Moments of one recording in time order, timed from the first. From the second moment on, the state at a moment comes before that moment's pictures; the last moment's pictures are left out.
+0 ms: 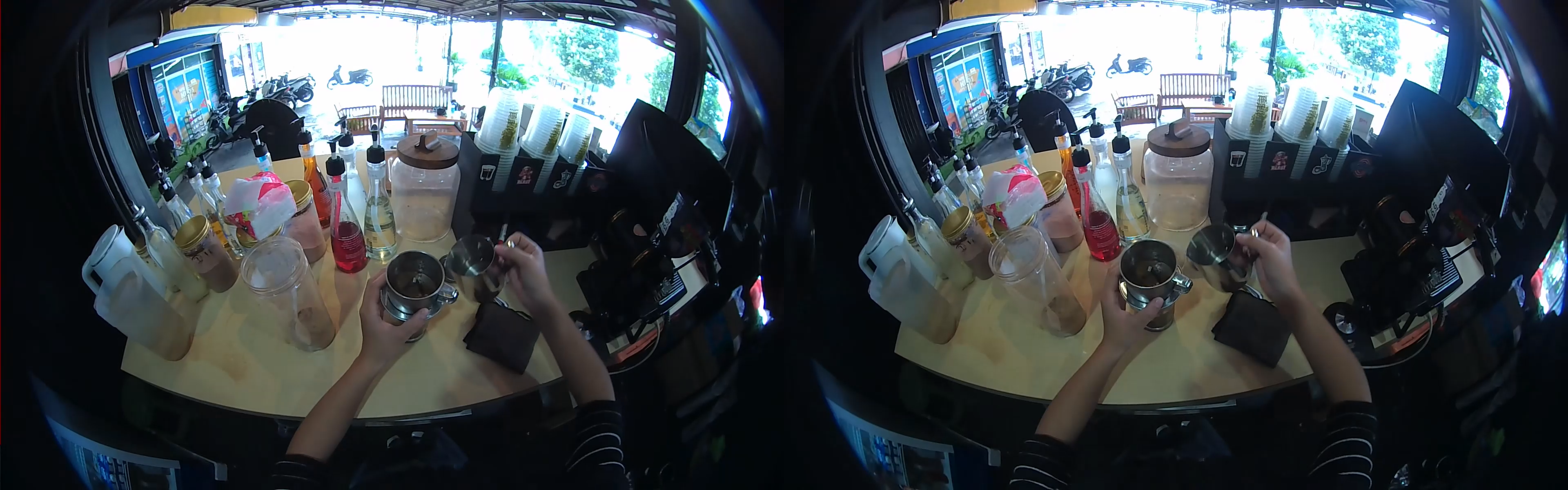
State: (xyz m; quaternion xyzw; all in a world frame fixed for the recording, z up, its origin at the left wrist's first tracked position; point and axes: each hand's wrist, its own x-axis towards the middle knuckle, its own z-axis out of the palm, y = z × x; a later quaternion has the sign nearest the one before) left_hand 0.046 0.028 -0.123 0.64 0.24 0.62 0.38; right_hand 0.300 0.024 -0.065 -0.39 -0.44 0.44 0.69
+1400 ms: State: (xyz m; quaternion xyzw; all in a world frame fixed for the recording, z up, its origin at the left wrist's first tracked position) left_hand 0.050 0.029 -0.125 0.63 0.23 0.64 0.38; right_hand 0.314 0.013 -0.063 -0.65 -0.69 -0.03 0.31
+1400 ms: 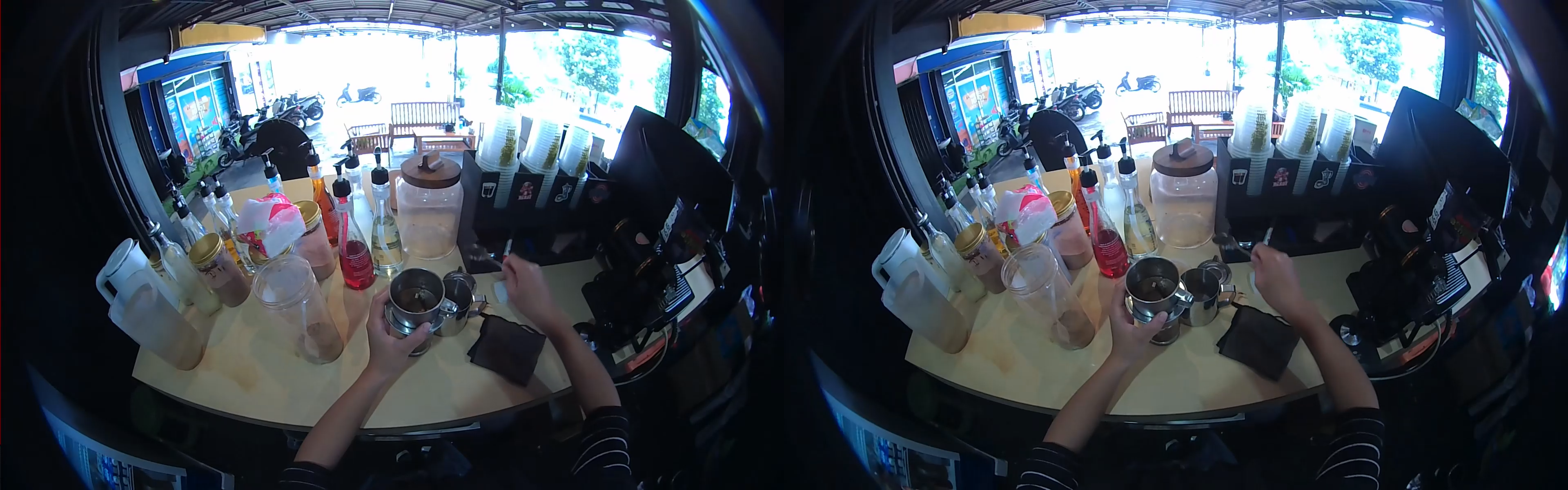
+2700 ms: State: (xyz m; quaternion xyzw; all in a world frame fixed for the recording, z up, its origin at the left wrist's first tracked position) left_hand 0.029 0.016 -0.084 0.75 0.36 0.52 0.18; right_hand 0.216 0.014 0.026 -0.38 -0.89 -0.18 0.18
